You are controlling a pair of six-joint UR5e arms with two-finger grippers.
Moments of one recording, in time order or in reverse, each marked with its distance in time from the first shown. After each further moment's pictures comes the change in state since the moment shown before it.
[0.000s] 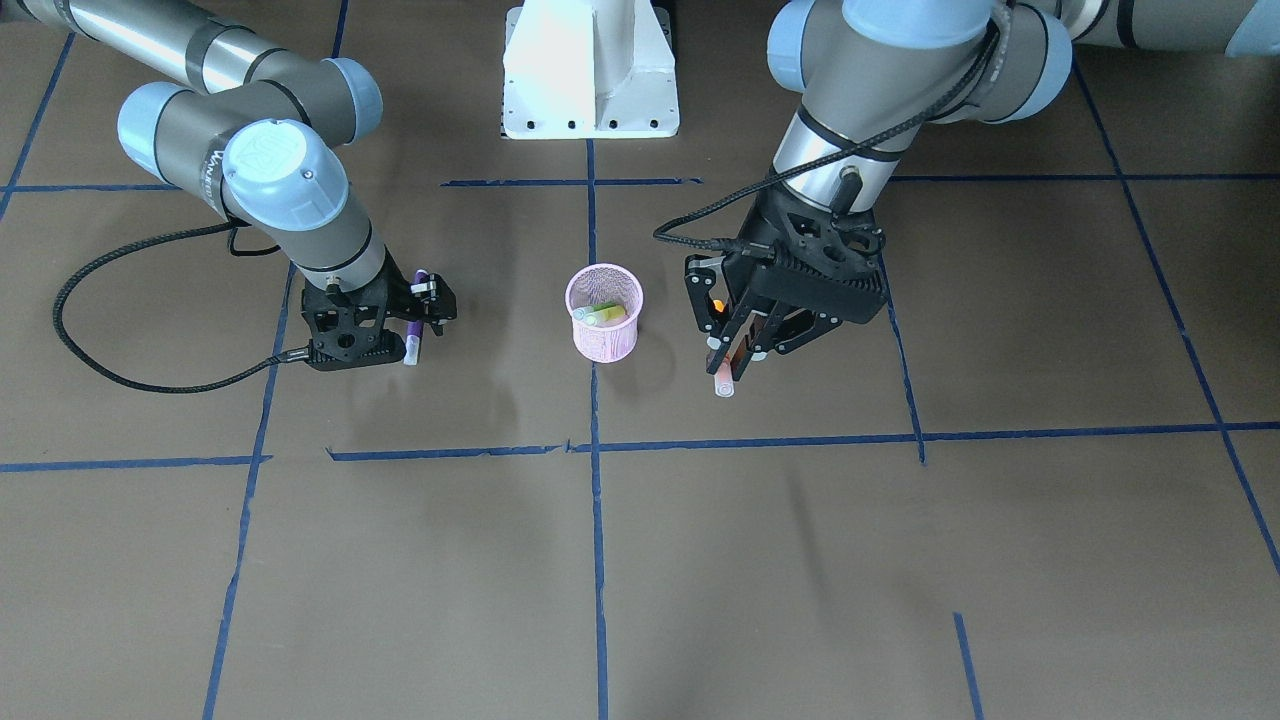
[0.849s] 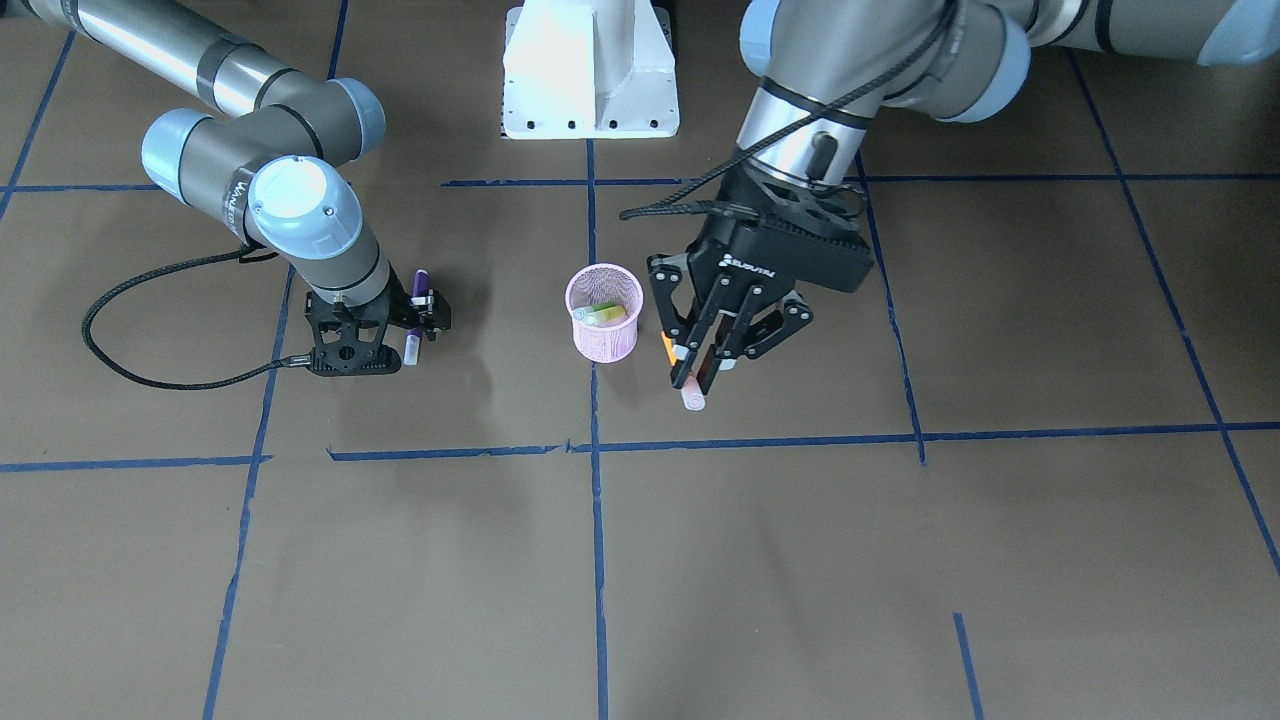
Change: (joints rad) left arm 0.115 -0.024 0.010 -0.129 0.284 -0.120; right arm -0.025 -0.013 -0.040 0.010 0.005 0.060
